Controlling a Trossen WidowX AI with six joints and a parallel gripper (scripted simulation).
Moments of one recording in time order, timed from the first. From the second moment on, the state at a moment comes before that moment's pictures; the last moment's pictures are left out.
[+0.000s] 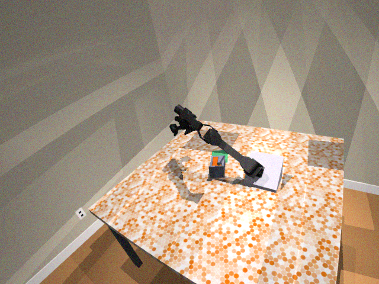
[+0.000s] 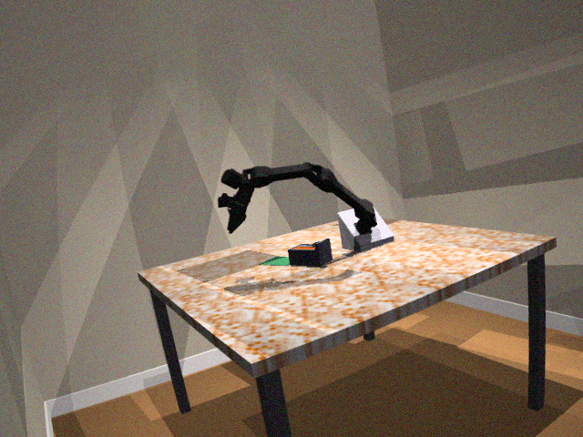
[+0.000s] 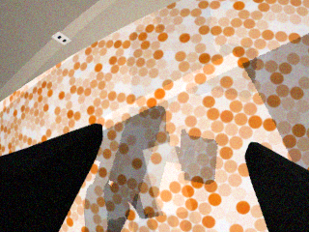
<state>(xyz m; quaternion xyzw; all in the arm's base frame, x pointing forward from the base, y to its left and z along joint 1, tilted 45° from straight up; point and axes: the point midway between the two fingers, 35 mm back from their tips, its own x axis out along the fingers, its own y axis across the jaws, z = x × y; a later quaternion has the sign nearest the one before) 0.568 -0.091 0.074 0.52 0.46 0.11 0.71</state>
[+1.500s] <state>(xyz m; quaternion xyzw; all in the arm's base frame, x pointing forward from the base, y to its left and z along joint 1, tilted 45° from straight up) 0.247 0.038 0.056 0.10 0.59 0.43 0.68</state>
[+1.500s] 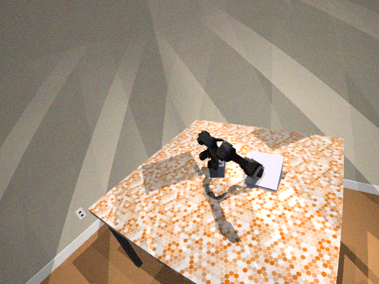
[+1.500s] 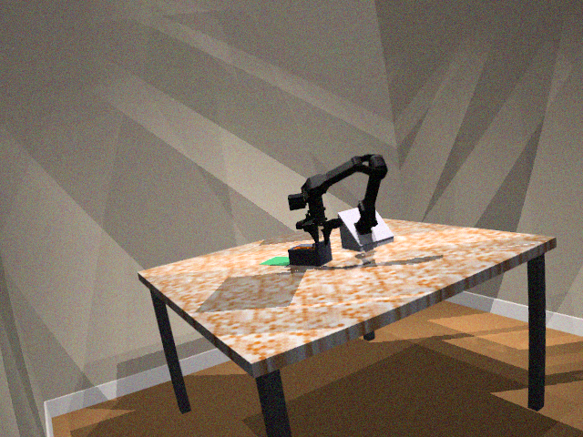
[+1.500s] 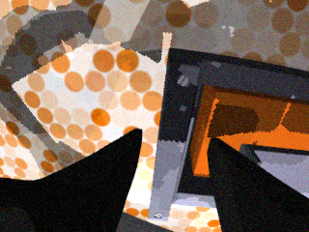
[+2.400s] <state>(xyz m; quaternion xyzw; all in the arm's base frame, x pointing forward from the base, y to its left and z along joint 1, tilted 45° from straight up) 0.247 0.063 0.032 0.10 0.58 0.43 0.68</state>
